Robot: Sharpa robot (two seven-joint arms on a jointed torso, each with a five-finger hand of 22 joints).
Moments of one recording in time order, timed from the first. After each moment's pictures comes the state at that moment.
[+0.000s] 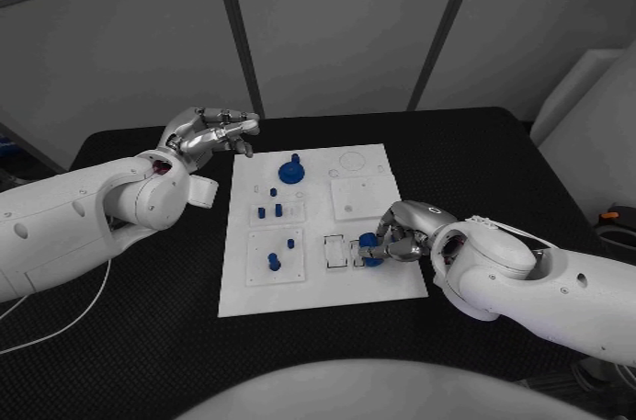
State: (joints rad) left arm 1.09 -0.93 0.09 1.45 -0.16 -0.24 0.35; left_hand 1.29 -0.16 0.41 -0.05 0.11 1.04 0.17 0.09 0.07 1.05 0.11 0.37 0.08 1.10 0.03 0.98 0.36 0.19 1.04 0.13 0.50 0.93; right arm 0.93 -0.90 0.05 1.82 -1.59 -0.28 -0.59; right_hand 1.23 -0.12 -0.16 0.29 0.40 1.02 0.09 0.30 0.32 1.37 0.01 1.28 1.20 1.47 -0.06 1.54 1.31 0.13 1.29 0.06 1.25 0.94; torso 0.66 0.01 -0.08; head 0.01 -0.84
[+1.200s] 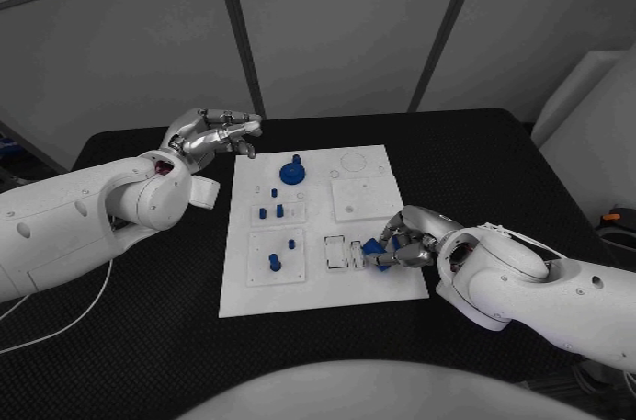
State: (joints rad) left arm 1.09 -0.93 0.09 1.45 -0.16 -0.24 0.34; left_hand 1.31 -0.14 0.40 -0.05 0.11 1.04 0.18 0.09 0.07 1.04 0.11 0.38 0.08 1.10 0.03 0.98 0.36 0.19 1.05 0.14 0.49 0.92; right arm 0.92 -0.93 0.04 1.87 -1.44 -0.36 -0.63; right_hand 1.34 -0.09 -0.15 0.29 0.61 1.03 0.08 0.34 0.35 1.37 0.00 1.27 1.21 1.47 -0.06 1.54 1.31 0.13 1.28 0.05 1.24 0.95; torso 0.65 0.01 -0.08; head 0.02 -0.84
